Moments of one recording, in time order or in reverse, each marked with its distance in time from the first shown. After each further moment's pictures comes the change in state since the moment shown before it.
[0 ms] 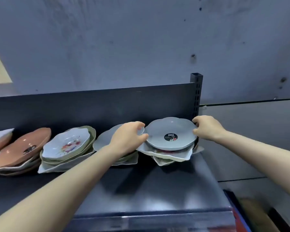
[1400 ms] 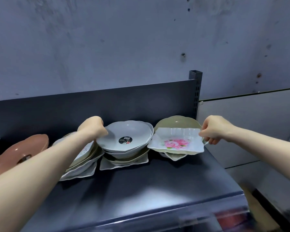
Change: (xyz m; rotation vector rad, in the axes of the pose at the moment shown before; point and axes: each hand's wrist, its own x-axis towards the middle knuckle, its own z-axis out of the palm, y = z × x) left_hand 0.040 -0.120 -0.066 0.158 -0.126 -0.347; right_hand -0.047 -0.036 -0.012 0.160 -0.125 0.332
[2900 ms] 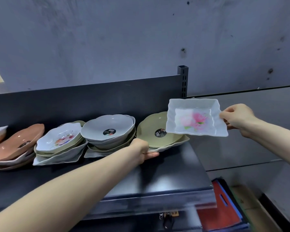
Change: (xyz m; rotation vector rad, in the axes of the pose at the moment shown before) left_hand -0.100 0.168 0.128 -1.188 -0.299 -0.455; right_hand 0.025 0.109 -0.062 0.532 0.239 0.023
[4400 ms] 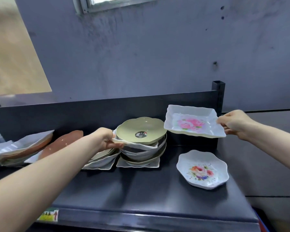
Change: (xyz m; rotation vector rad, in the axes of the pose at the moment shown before) left_hand -0.005 0.090 -0.191 0.113 0.259 0.053; right_hand 0.015 -0.075 0.080 0.190 -0.268 -0.019
